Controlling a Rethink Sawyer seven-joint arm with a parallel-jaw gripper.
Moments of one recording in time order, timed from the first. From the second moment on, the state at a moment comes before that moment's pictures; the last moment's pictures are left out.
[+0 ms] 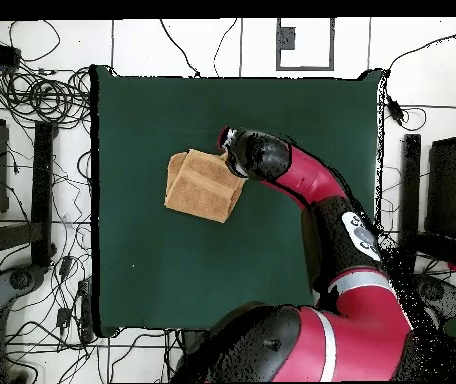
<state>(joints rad) -0.36 -0.32 0.22 1.34 0.15 0.41 1.63</state>
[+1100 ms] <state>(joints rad) -0.33 -0.32 0.22 1.34 0.15 0.49 1.63</state>
